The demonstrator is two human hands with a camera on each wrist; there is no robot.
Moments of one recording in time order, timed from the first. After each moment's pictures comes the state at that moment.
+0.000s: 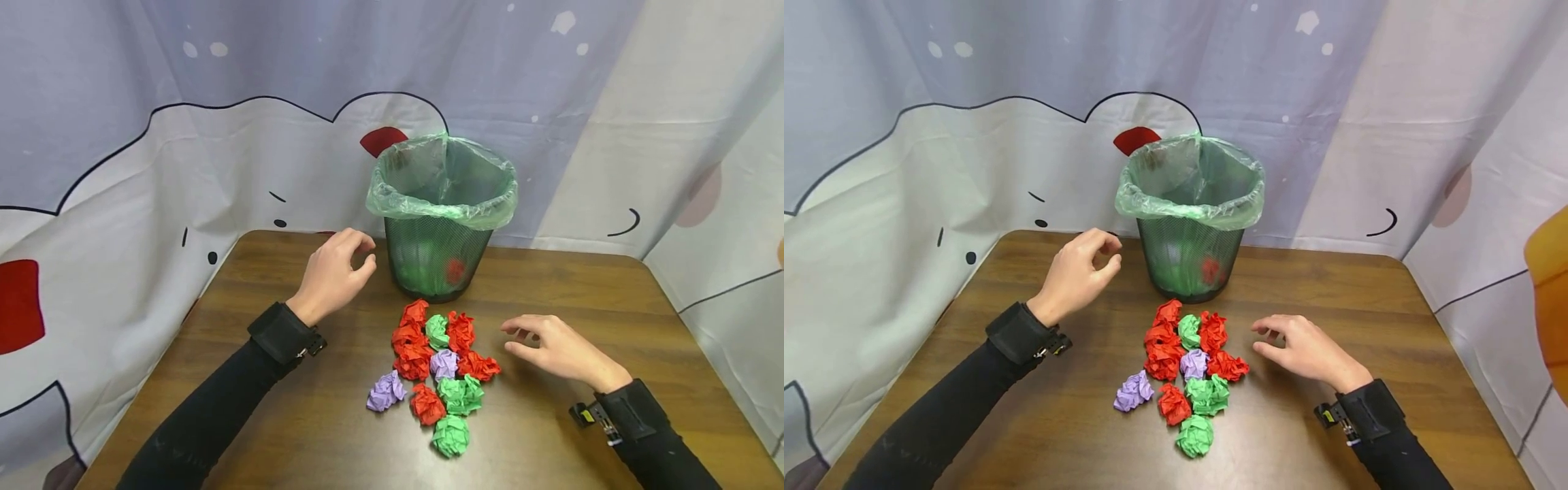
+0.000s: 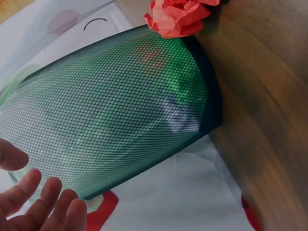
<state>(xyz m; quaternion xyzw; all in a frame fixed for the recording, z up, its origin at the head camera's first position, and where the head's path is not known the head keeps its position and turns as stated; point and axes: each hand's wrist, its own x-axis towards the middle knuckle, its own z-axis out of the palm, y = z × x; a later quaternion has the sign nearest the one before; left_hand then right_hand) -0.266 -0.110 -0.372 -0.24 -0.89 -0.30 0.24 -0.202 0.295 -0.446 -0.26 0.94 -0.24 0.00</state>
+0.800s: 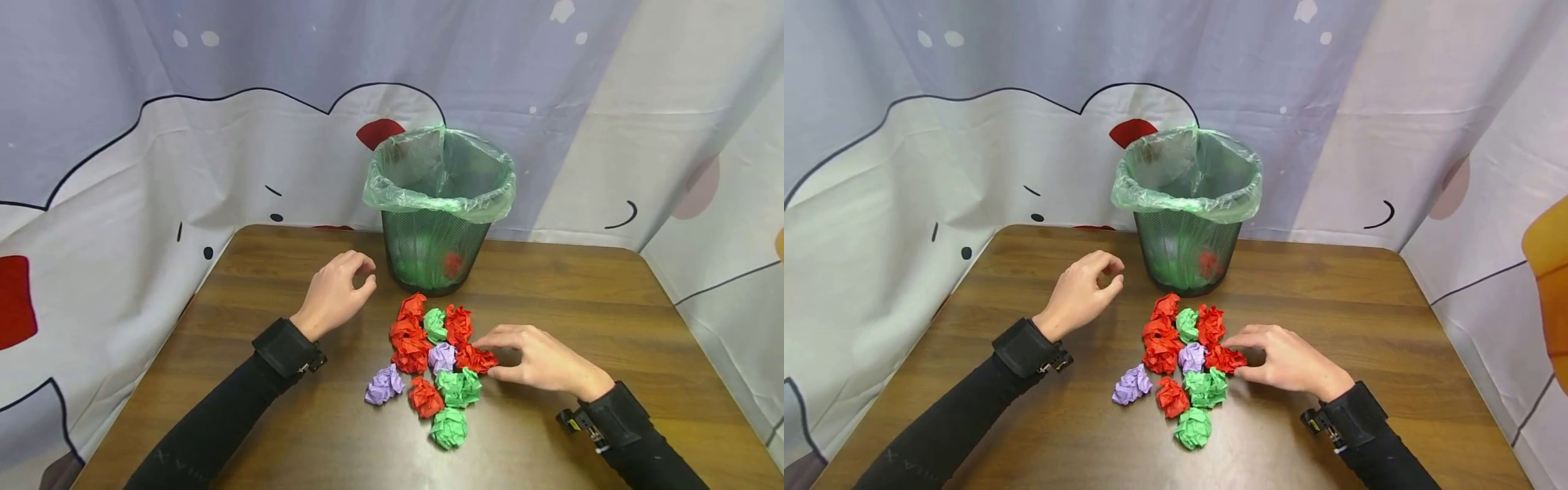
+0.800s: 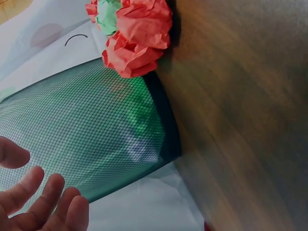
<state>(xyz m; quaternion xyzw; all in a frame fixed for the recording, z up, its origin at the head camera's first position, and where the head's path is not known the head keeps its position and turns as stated) -0.258 -0.109 -0.414 -0.23 -0.91 -0.30 0.18 -0.186 0.269 -0.454 -0.37 0.90 -0.22 0.02</state>
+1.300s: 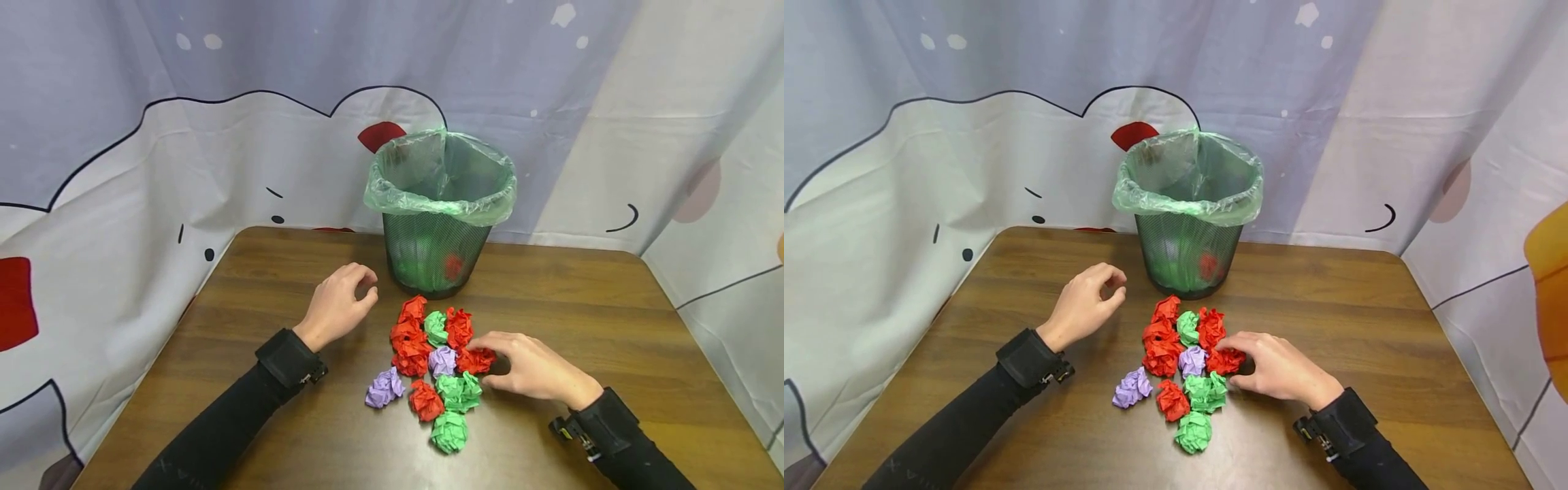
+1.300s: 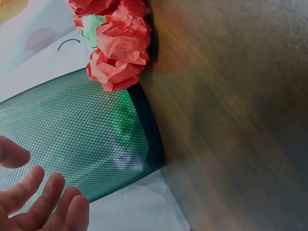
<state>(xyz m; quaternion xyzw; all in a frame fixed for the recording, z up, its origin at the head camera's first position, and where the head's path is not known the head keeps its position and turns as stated) -0.252 -0.109 -0.431 -0.23 -0.91 -0.30 0.16 -0.178 0.253 -0.457 -0.32 0.93 -0.19 0.04</state>
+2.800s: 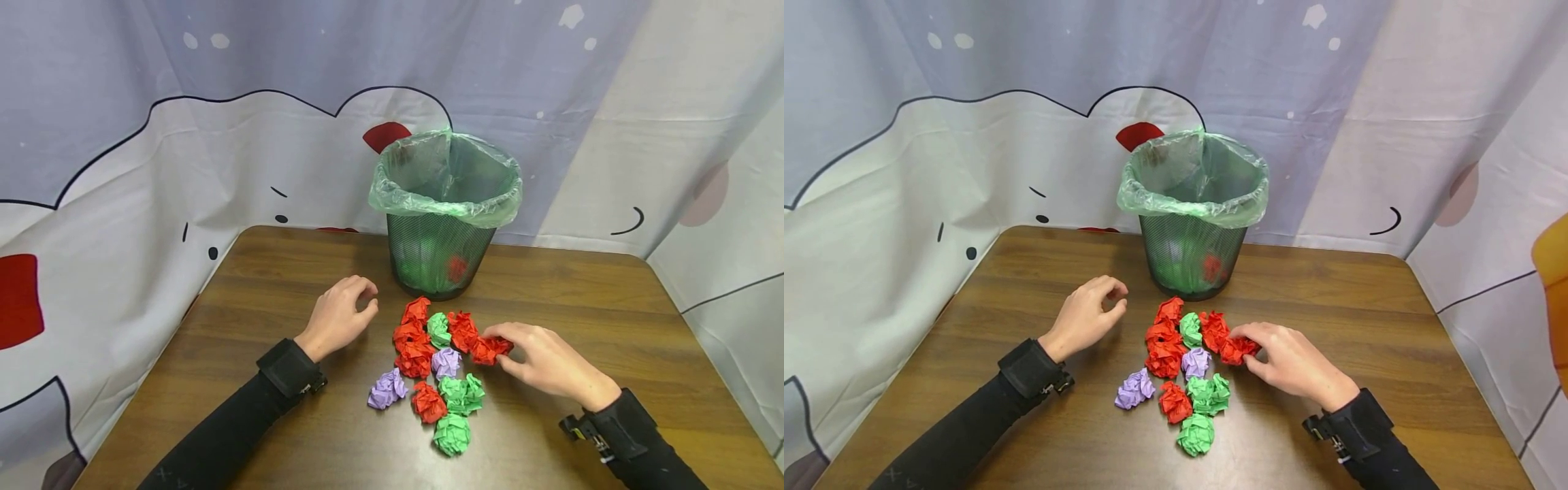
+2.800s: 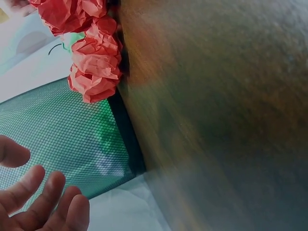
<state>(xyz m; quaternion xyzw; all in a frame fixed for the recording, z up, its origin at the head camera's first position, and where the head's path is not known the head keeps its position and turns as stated) -0.245 -0.114 -0.448 -0.21 -0.92 -0.30 0.14 -0.180 0.260 -0.440 -0.32 0.93 -0.17 -0.06</state>
